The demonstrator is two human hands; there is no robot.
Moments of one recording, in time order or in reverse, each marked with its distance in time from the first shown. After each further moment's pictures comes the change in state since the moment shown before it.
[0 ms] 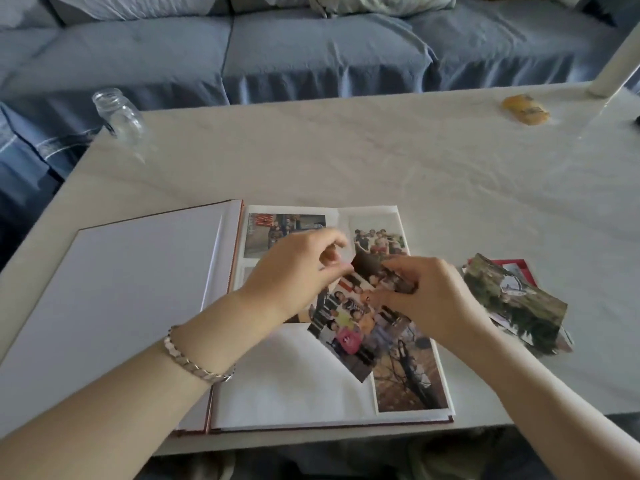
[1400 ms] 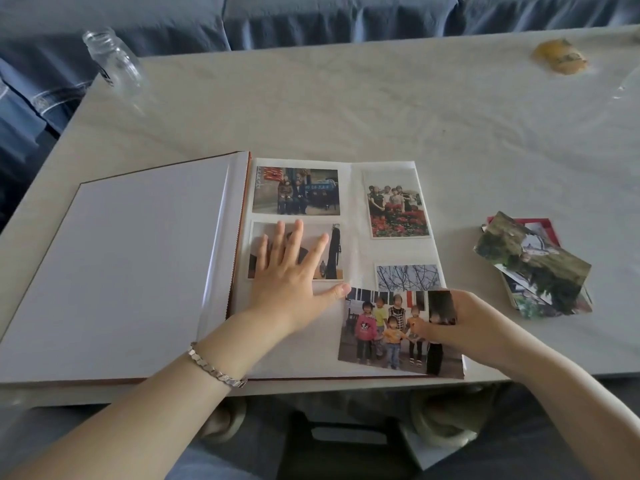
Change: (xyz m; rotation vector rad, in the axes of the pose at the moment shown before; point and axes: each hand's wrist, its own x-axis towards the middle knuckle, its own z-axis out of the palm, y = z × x) left_hand -0.045 -0.054 0.061 0.511 -0.336 -0.313; right_hand -0.049 0.055 0.013 0.077 -0.391 0.317
